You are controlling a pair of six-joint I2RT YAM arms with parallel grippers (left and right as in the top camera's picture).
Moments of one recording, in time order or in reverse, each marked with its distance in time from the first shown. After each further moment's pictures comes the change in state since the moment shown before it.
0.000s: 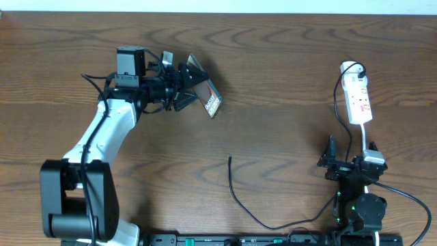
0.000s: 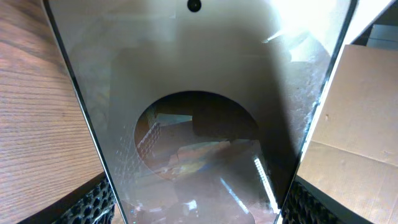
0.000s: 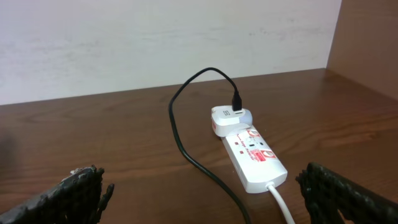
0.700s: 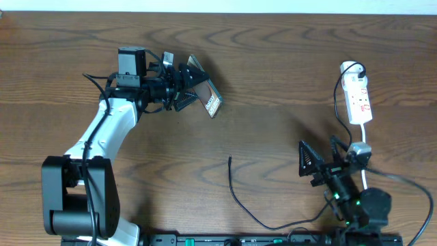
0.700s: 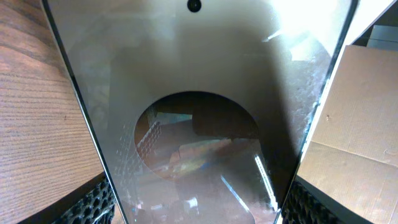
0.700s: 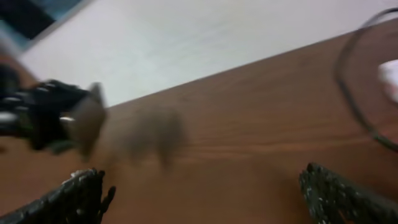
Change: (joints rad) left arm 0.000 0.012 0.000 0.014 0.000 0.000; right arm 0.000 0.171 0.134 -0.005 -0.542 0.361
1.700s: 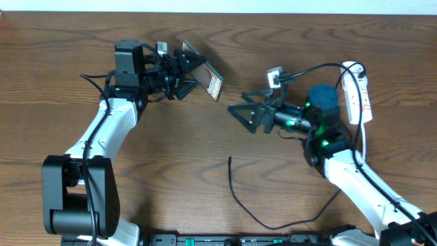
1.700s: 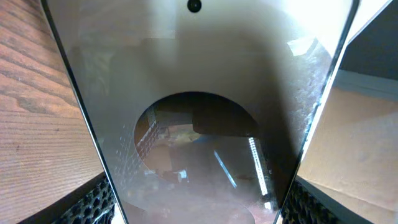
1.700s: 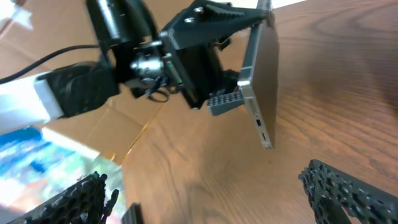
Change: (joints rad) left arm 0.000 0.003 -0.002 0.234 -0.053 -0.283; right arm 0.370 1.194 0.565 0.517 -0.406 0.178
